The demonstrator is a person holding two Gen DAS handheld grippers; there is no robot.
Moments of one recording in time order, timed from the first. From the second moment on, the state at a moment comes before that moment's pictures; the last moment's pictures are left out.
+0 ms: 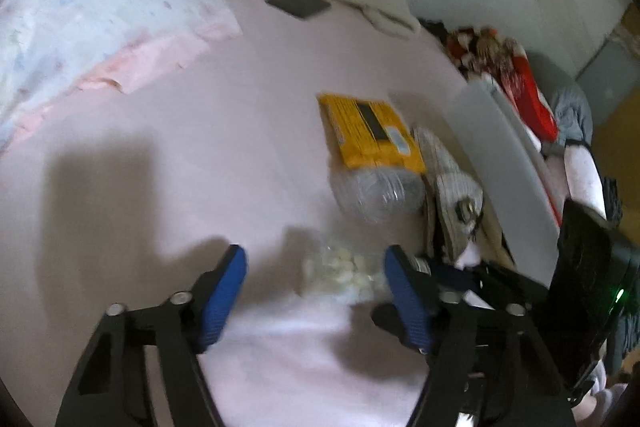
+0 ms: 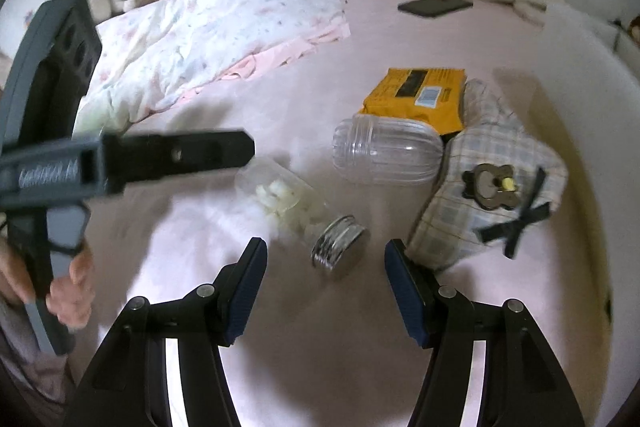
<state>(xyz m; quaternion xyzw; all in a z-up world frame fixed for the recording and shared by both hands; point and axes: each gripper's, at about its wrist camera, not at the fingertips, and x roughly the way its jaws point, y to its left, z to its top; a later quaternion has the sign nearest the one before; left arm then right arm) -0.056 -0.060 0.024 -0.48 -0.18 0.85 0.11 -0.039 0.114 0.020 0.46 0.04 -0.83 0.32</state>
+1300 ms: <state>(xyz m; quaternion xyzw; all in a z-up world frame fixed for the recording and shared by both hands) -0.047 0.141 0.185 -0.39 -0.12 0.87 0.26 0.016 0.295 0.163 0.28 -0.13 -0.93 0.18</state>
